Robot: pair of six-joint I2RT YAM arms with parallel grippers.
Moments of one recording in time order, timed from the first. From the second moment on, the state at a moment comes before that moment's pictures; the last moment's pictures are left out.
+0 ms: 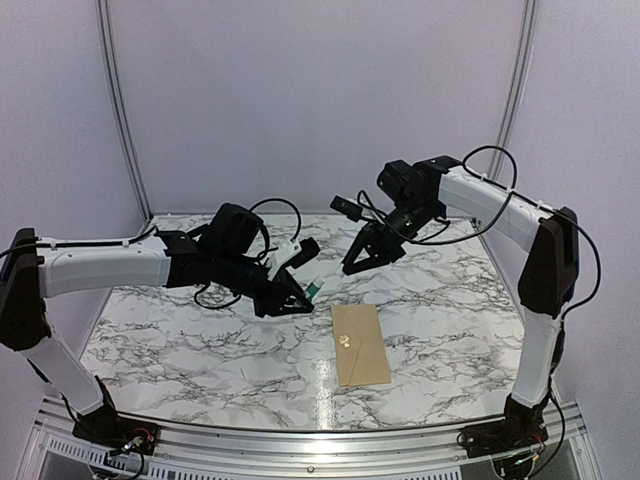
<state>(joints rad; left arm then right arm) -0.85 1.60 1.15 -0.27 0.54 0.14 0.56 1.97 1.89 -1.30 -1.01 -0.71</state>
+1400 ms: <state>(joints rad) -0.87 1.60 1.21 -0.29 0.56 0.15 0.59 2.00 1.94 -1.28 -1.09 -0.67</state>
